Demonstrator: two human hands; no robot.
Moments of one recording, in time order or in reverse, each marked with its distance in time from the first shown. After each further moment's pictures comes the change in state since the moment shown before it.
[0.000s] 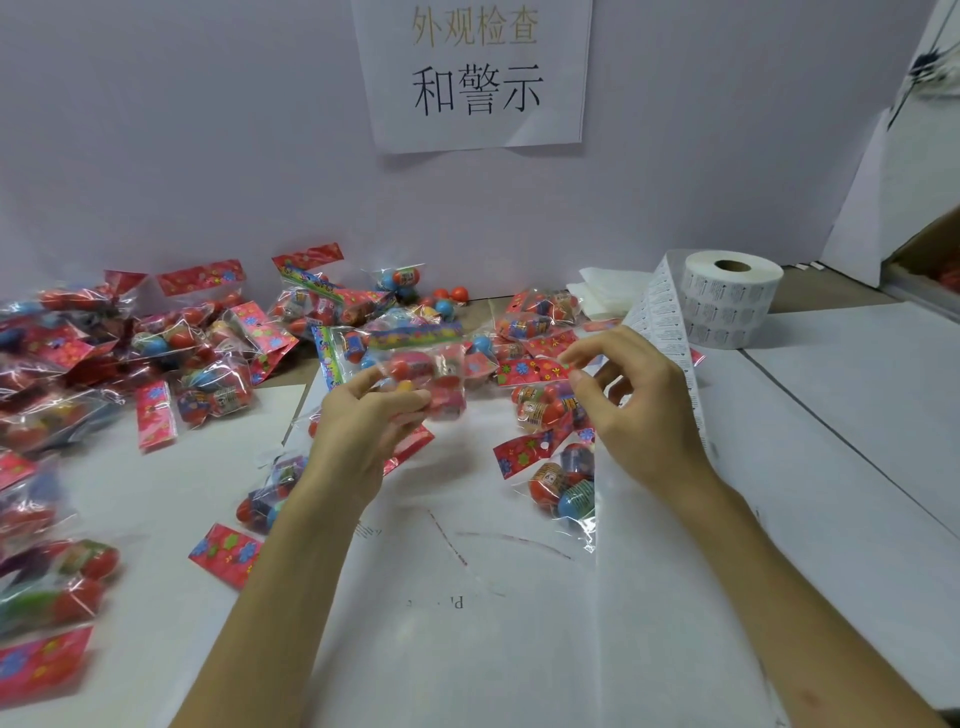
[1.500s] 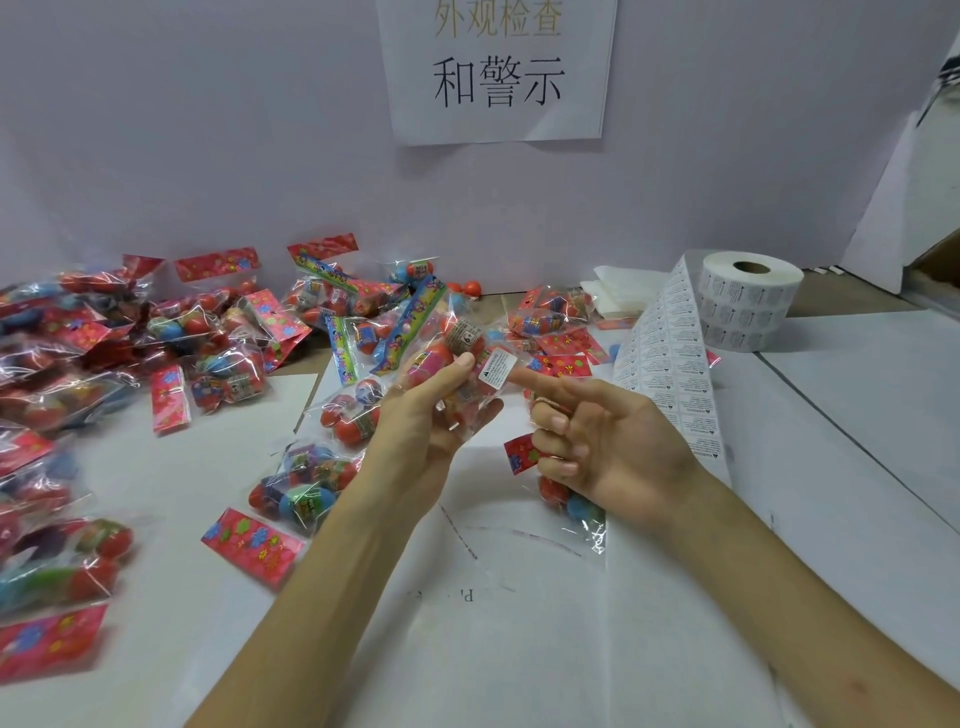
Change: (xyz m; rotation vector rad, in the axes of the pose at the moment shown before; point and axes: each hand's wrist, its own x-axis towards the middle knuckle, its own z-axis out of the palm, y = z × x) left_hand -0.023 -0.011 0.030 -0.259 -0.145 -0.027; right_hand -0.007 0.000 0.019 1.322 -0.626 0.823
